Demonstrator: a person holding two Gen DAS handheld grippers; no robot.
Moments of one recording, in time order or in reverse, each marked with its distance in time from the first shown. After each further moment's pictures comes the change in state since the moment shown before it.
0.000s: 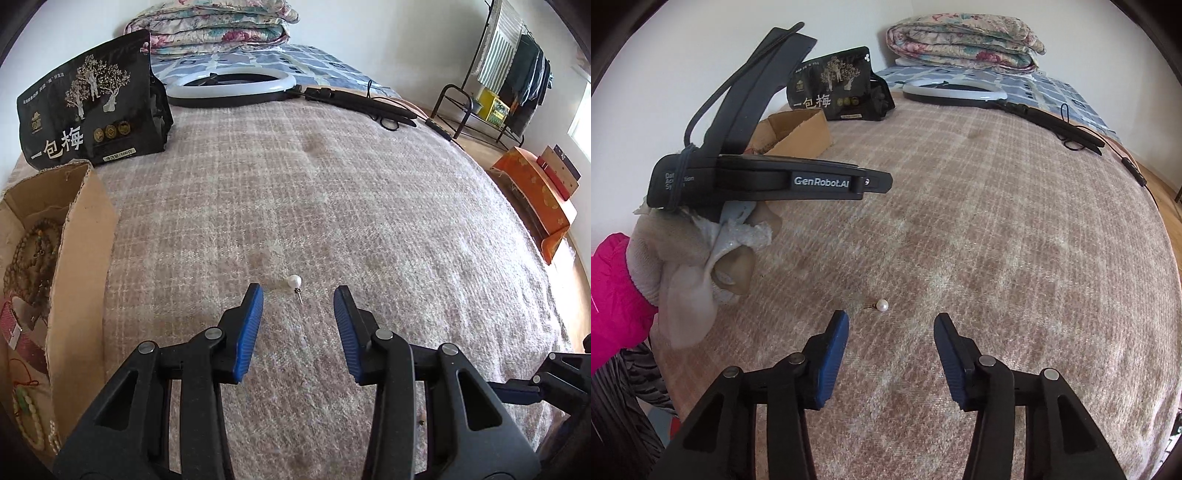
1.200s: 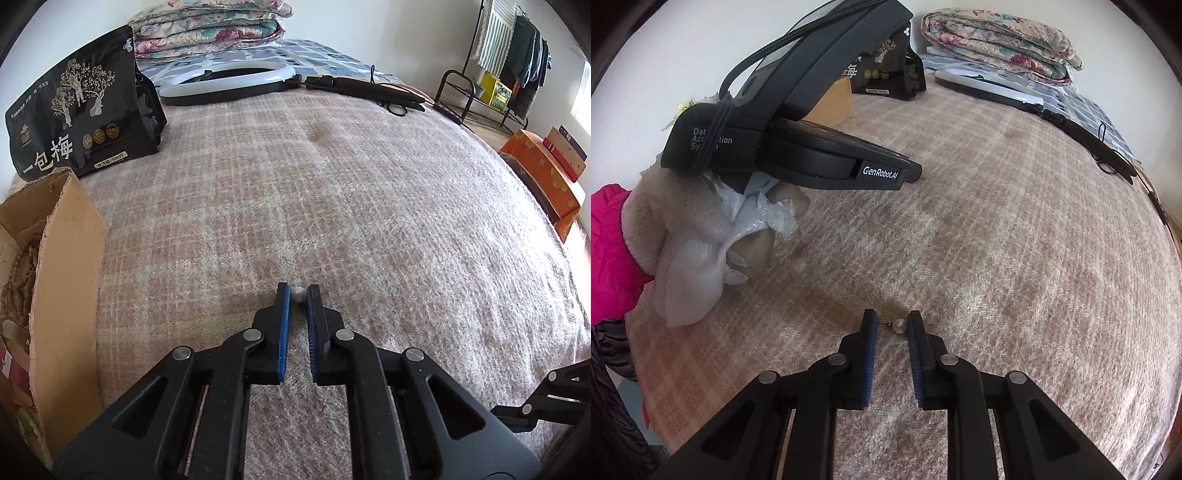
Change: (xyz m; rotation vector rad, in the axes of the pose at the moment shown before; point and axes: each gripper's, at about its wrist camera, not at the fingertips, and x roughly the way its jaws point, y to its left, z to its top) left arm 0.020 -0.001 0.002 0.061 0.013 0.041; right arm 0.034 0.020 0.008 -0.134 0.047 -0.033
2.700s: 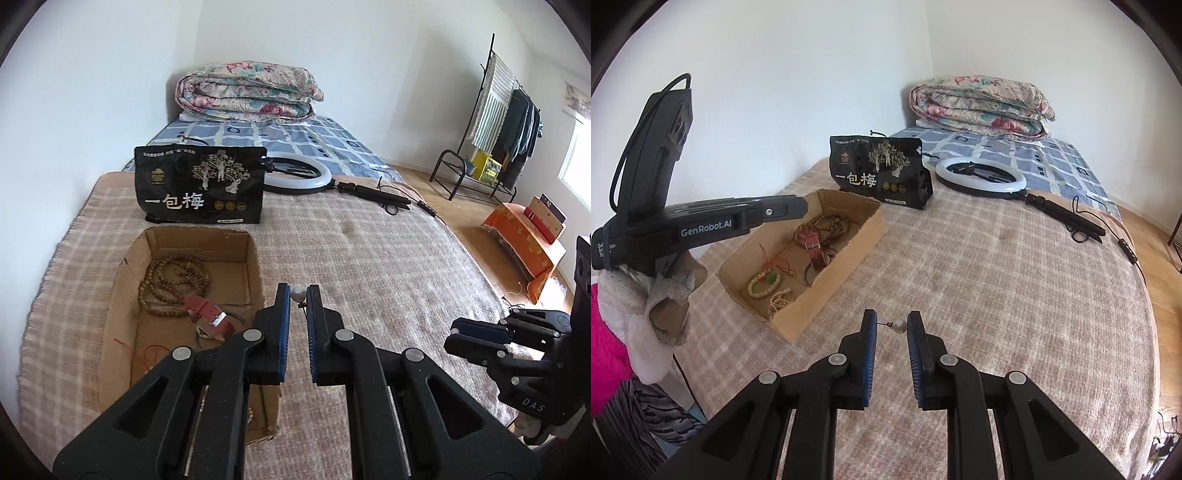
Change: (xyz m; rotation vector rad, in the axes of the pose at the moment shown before) left arm -0.218 0.096 -0.032 -0.133 -0.257 -0.033; right arm -0.110 0.062 0.061 0.097 -0.261 -0.005
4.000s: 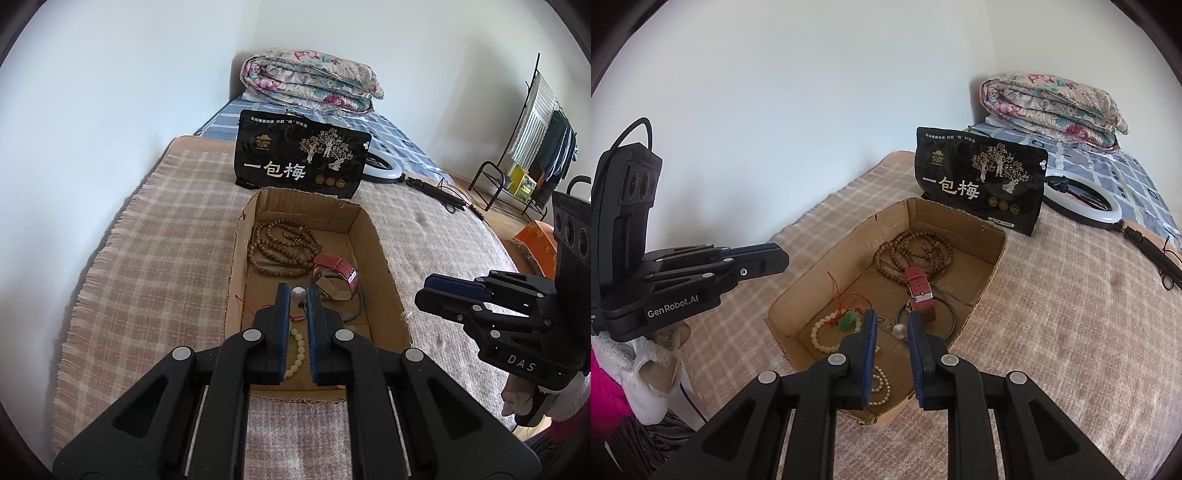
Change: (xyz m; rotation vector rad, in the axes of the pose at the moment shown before) left arm -0.029 0.117 -0.036 -0.116 0.040 0.115; right arm 0.097 0.097 0.051 -0.089 0.038 0.165
